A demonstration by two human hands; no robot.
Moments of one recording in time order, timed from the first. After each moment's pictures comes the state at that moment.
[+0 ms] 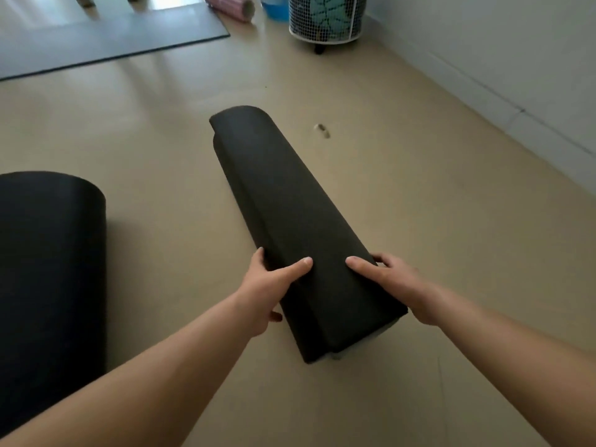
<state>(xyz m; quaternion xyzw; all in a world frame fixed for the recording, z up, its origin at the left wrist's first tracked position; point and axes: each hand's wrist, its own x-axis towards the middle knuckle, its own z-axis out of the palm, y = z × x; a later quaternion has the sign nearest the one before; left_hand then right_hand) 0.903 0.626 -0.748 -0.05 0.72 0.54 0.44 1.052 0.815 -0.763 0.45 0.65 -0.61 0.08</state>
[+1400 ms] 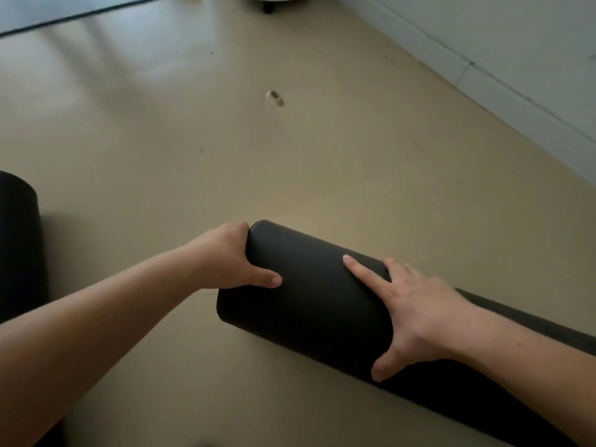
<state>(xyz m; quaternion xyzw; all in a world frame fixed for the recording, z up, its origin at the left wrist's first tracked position) 0.904 0.652 -0.707 0.35 0.87 0.02 0.35 1.160 0.791 -0.706 0.25 0.90 -0.13 0.33</state>
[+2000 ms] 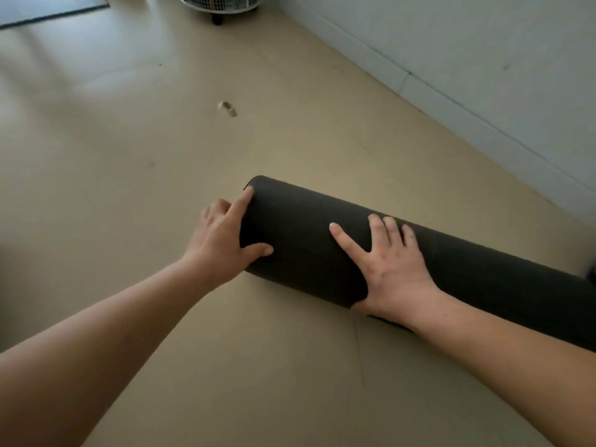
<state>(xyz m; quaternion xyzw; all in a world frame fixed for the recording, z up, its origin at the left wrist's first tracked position) 0.926 0.711 -0.751 0.45 0.85 0.19 0.20 1.176 0.836 -0.725 0.33 0.93 0.00 0.18</state>
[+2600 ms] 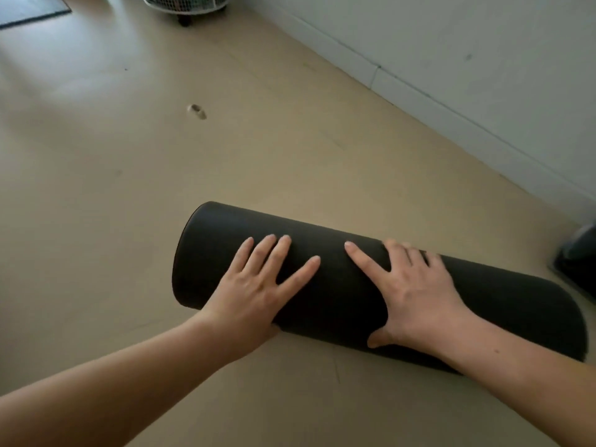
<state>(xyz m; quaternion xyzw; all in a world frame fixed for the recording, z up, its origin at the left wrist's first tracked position) 1.029 0.704 -0.763 0.73 0.68 -0.05 0.01 1.253 0.843 -0.717 0.37 0.90 -0.02 0.23</state>
